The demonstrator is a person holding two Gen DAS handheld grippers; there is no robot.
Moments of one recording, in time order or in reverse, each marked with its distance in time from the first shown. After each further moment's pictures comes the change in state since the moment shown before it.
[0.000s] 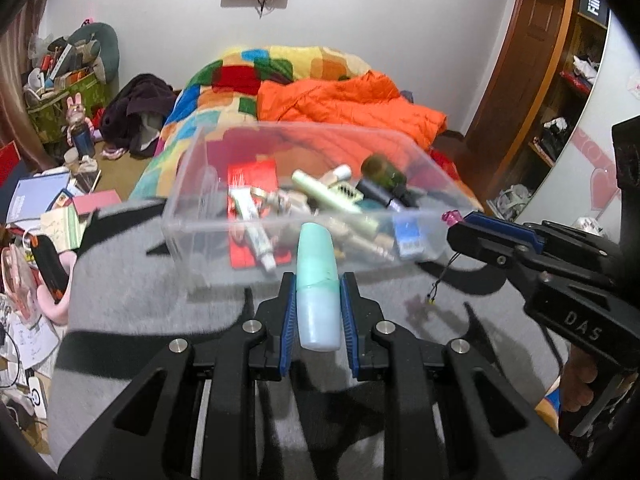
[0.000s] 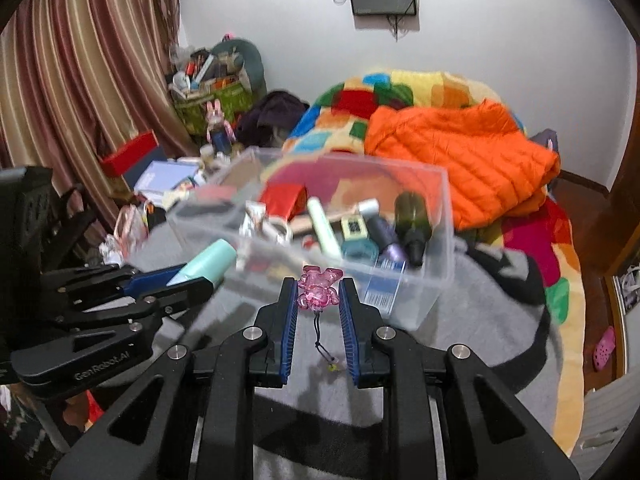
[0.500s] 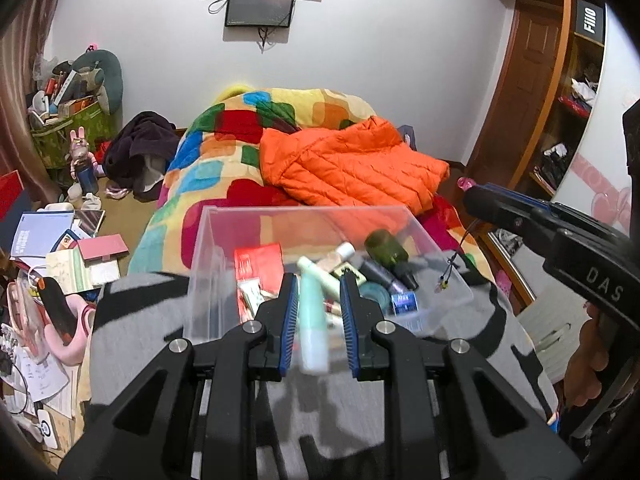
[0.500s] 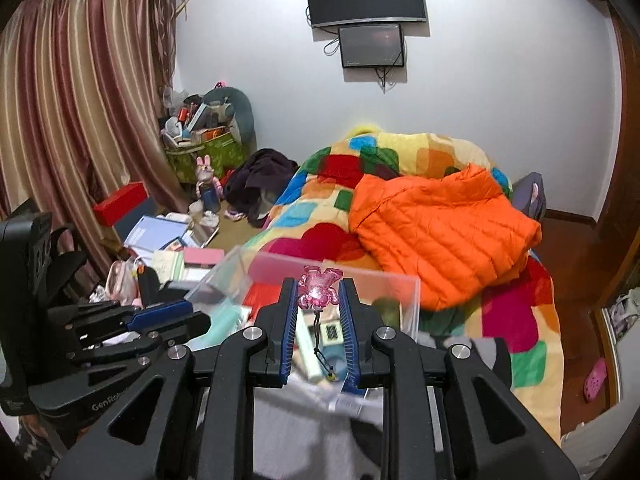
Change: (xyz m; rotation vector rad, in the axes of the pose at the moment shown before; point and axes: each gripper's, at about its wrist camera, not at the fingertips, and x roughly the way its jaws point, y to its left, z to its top) left arm -0.012 0.007 0.066 0.003 -0.110 0.011; right arm -0.022 -0.005 0.074 -0.003 -0.166 -0.049
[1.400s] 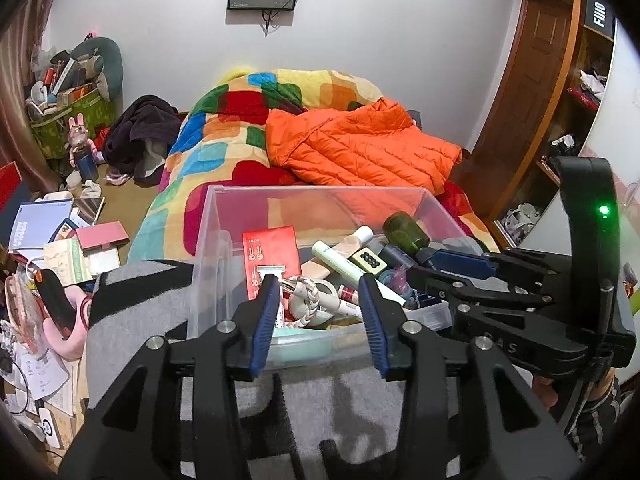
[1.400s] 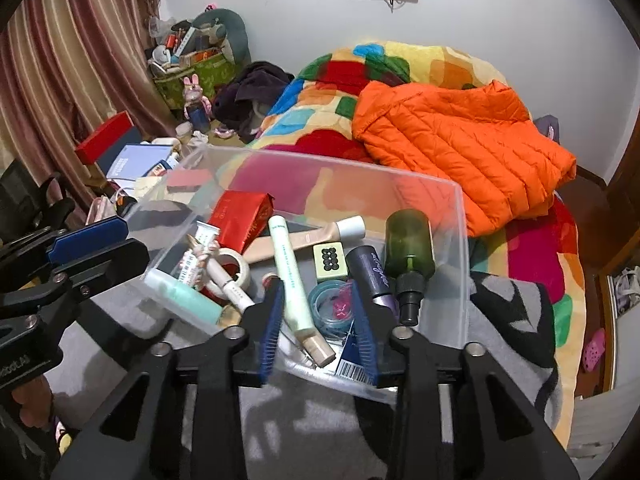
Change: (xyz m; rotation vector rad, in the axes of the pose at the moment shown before) left arm 0.025 0.017 -0.010 0.001 0.056 0.008; right arm 0.089 -0.014 -0.046 -0.011 0.295 0.011
